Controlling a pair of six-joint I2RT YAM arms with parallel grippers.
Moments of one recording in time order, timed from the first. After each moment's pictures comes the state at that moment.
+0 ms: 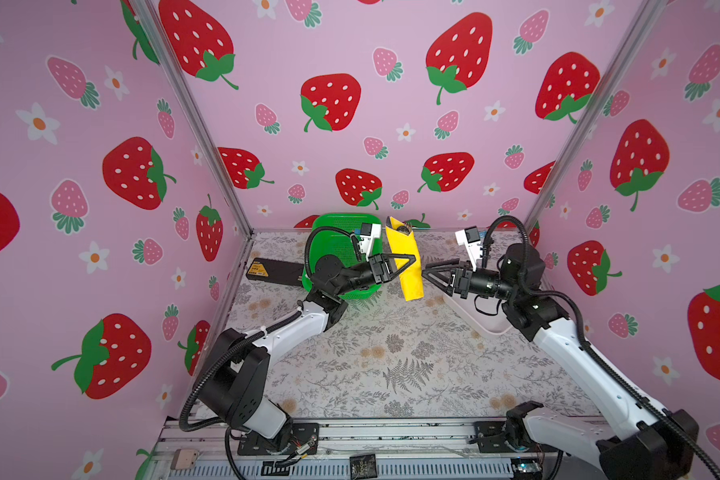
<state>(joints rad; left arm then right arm) -0.55 1.53 0.98 0.94 0.79 -1.21 0.47 1.15 1.00 0.05 -0.92 0.57</state>
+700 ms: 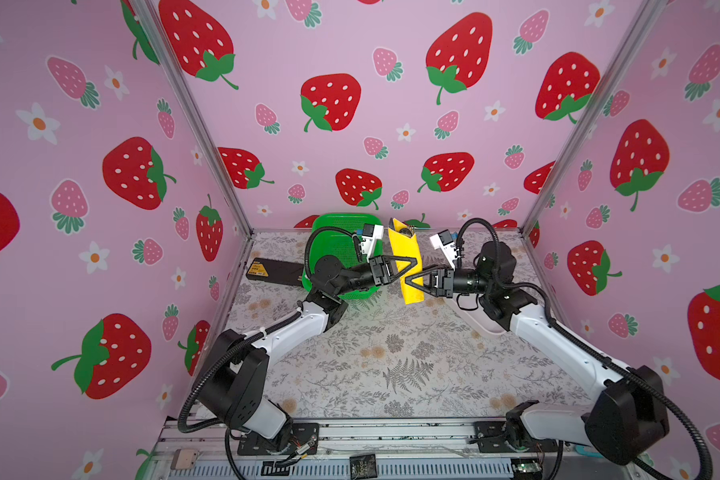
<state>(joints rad) -0.56 1.53 0.98 0.94 0.83 -1.23 0.54 1.30 1.00 0.24 -1.08 0.70</state>
